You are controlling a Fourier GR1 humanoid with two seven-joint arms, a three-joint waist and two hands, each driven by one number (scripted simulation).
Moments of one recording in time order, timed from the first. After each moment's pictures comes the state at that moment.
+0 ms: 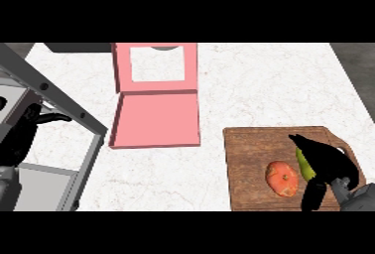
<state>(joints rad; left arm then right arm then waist) -0.14 0.48 0.06 -1.43 0.13 -0.02 -0.03 -0.22 -0.73 0.57 -1.59 0.30 0.30 0.81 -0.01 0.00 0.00</state>
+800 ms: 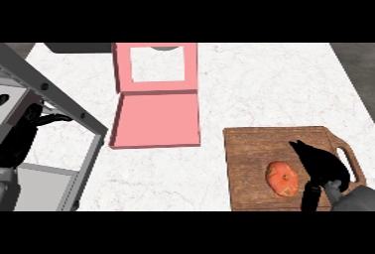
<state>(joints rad) -0.13 0.46 0.08 -1.46 0.11 -0.05 0.04 -0.21 -0.69 0.61 -1.45 0.40 0.28 0.75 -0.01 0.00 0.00</state>
